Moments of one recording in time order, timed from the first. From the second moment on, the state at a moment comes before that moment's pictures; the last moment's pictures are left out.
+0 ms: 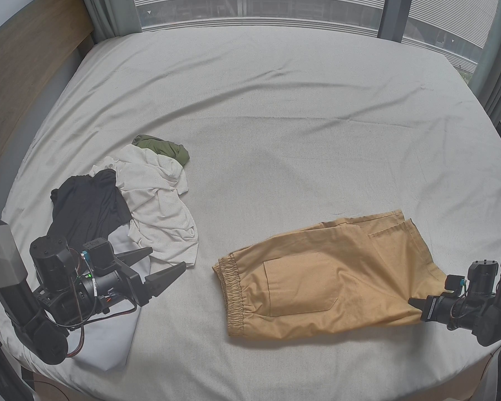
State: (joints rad) left arm -0.23 1.94 -0.20 -1.55 -0.45 -0.18; right arm -0.12 2.13 -0.02 -1.44 0.41 0.19
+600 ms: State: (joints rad) left arm -0.24 1.95 -0.20 -1.55 -0.45 -0.18; right arm -0.26 2.07 -0.03 -1.54 0.36 0.21
